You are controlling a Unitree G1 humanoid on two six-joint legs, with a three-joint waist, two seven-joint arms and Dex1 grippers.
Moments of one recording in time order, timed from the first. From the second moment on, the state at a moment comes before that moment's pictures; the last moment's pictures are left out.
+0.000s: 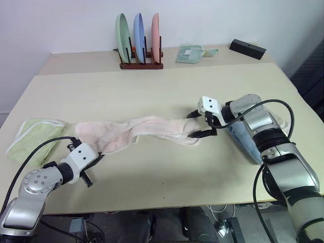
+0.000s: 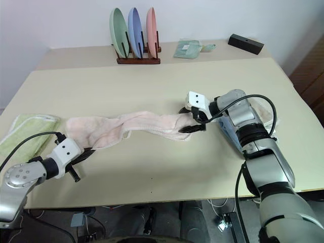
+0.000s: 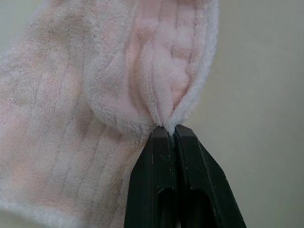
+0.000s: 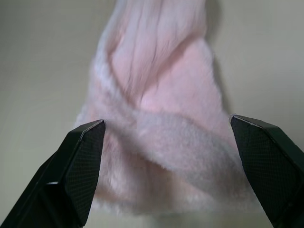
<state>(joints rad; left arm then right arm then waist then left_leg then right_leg) 0.18 0.78 0.16 -0.31 -0.09 0.27 -0.74 -0.94 -0.59 0.31 0.73 0.02 0.00 1.42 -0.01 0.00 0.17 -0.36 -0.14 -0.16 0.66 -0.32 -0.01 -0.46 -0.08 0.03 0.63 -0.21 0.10</state>
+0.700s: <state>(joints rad) 0.14 0.79 0.13 -0.33 -0.09 0.31 -0.77 -0.83 -0.73 0.22 0.47 0.10 0.01 1.52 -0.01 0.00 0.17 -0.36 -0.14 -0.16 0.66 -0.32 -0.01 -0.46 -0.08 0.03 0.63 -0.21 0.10</state>
